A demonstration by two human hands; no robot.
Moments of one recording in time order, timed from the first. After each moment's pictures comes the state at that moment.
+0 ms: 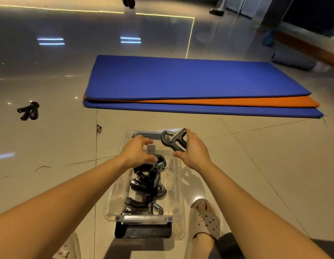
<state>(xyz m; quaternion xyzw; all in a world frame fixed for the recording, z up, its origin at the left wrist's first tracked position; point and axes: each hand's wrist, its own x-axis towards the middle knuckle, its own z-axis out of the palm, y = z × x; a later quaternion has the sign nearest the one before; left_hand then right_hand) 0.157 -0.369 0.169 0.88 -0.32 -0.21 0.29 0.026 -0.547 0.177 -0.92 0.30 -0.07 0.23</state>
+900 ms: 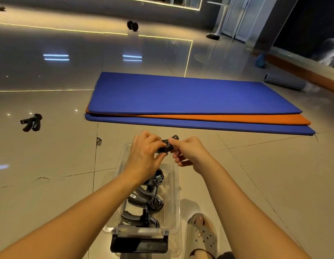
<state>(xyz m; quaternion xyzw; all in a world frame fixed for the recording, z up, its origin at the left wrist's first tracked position) 0.106 -0.375 0.223 0.81 -0.46 0.17 0.33 0.031 -0.524 0.266 -0.72 0.37 -0.04 0.58</state>
